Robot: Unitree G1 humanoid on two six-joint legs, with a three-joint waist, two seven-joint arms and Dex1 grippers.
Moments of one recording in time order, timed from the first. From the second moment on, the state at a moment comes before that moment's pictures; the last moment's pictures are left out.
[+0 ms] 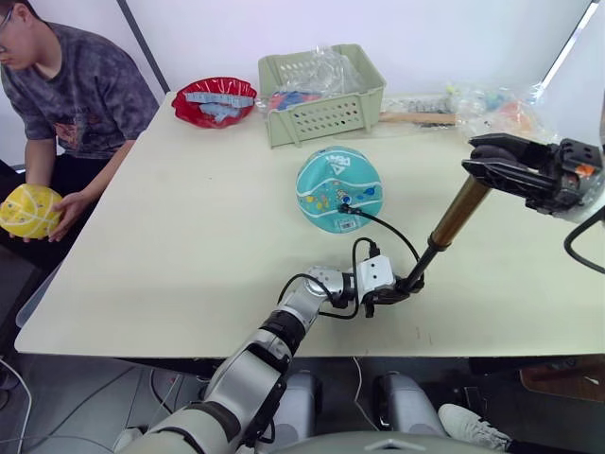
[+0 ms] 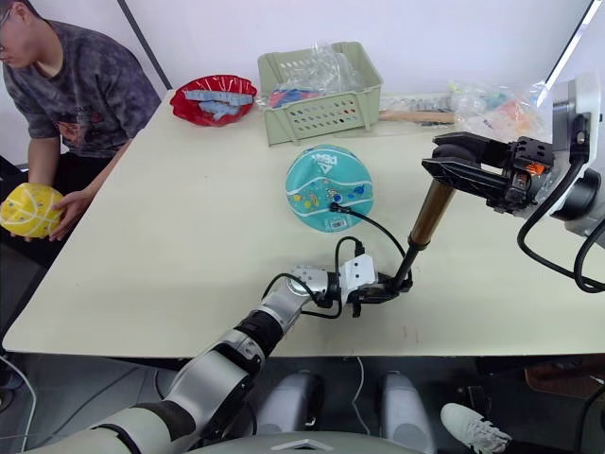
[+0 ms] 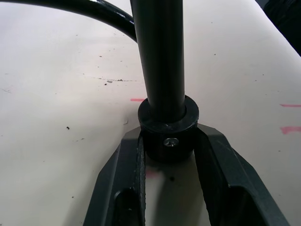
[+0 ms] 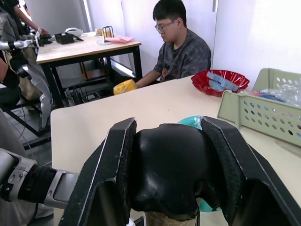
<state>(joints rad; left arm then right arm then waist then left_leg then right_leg) -0.62 0.03 -0.40 0.89 0.13 -0.31 -0.93 -0.46 -0.94 -0.33 -0.33 1.11 0.77 0.84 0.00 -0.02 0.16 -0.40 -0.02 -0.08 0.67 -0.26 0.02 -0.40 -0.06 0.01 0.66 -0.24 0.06</state>
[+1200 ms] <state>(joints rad) -0.62 0.02 -0.40 0.92 0.15 -0.32 -0.91 -0.05 -0.59 -0.05 -0.26 0.60 0.17 0.91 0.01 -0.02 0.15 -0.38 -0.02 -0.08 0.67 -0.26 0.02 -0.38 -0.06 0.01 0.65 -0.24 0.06</state>
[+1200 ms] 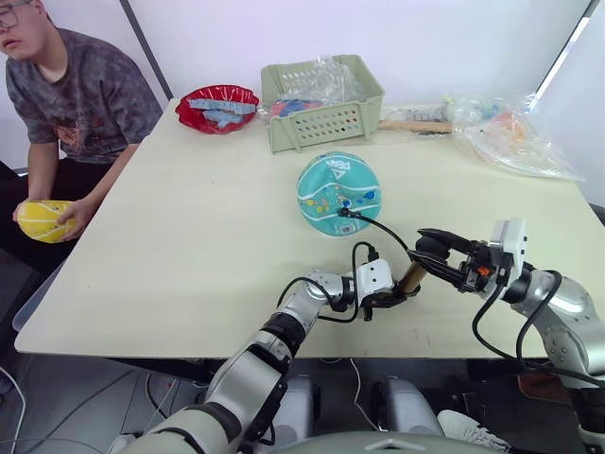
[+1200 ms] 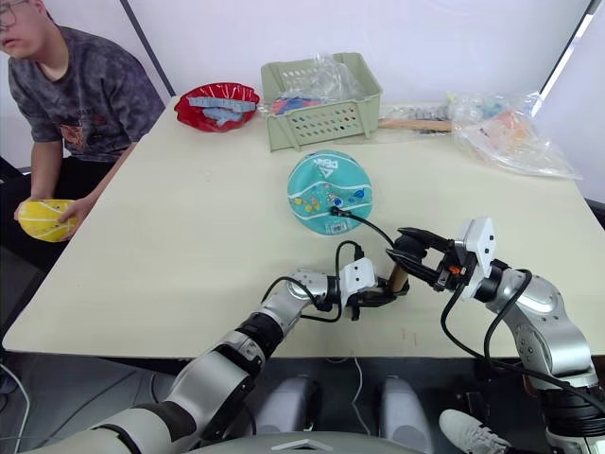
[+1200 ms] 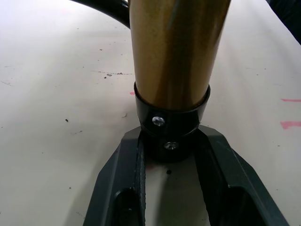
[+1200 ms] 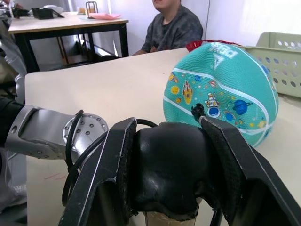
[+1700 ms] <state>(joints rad) -0.62 0.01 -0.40 0.93 0.15 -0.36 -0.91 -0.21 -0.82 -0.24 -0.35 0.91 0.49 0.95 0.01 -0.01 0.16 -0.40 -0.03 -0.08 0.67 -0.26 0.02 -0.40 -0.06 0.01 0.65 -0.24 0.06</state>
